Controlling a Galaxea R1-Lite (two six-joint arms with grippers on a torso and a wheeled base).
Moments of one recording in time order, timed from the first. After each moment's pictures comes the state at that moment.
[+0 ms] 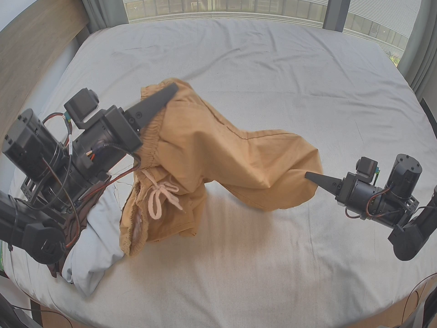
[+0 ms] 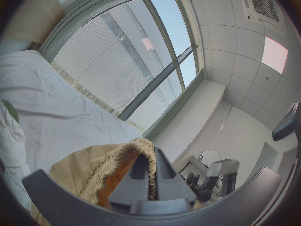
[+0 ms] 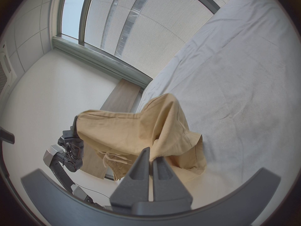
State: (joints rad) left arm -0.47 1.69 -0.67 -1.44 -0.41 -0.58; right arm 0.28 1.85 -0.44 -1.40 0.57 0.70
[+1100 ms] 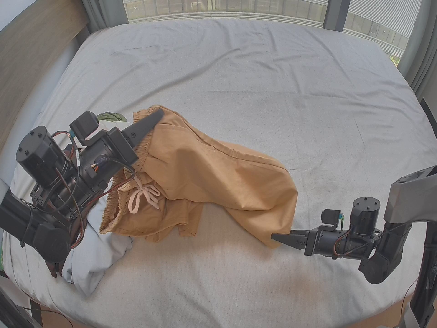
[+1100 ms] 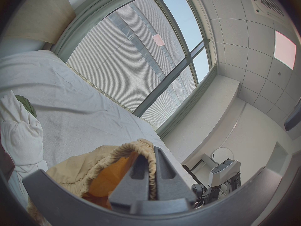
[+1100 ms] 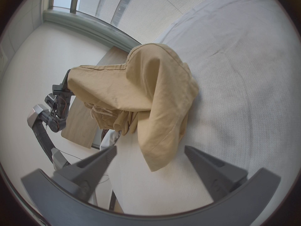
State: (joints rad) left arm -0.36 1.77 -0.61 -1.50 -0.41 -0.58; right arm 0.35 2.20 -0.34 -1.54 0.59 0.47
